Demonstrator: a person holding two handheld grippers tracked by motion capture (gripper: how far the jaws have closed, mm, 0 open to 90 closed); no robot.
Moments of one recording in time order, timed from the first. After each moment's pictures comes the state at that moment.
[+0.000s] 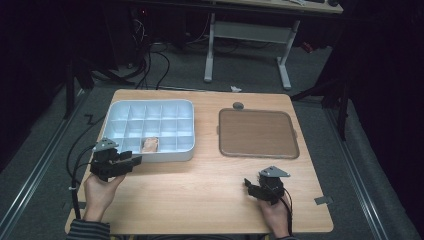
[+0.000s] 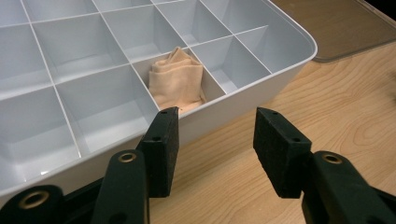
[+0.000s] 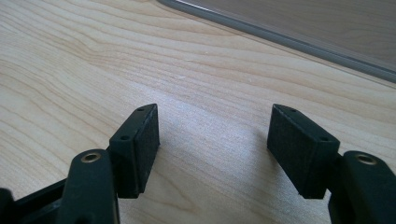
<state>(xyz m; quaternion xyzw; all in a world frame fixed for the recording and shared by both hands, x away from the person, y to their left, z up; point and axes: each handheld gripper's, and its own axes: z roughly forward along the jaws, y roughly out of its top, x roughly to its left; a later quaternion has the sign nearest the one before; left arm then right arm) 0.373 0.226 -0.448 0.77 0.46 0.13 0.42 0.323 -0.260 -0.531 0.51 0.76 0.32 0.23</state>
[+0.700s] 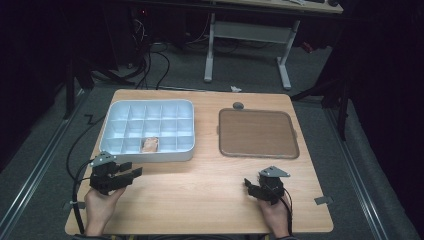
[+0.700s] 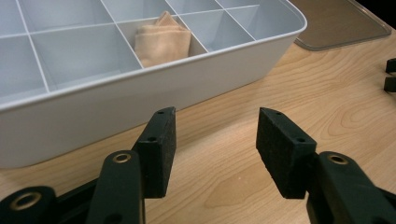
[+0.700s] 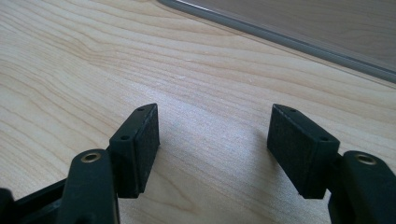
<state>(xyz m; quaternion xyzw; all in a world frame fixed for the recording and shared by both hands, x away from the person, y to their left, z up) 0.346 0.228 -0.471 0.76 0.47 0.11 0.44 0.323 -0.260 -0.531 0.51 0.76 0.32 0.23</state>
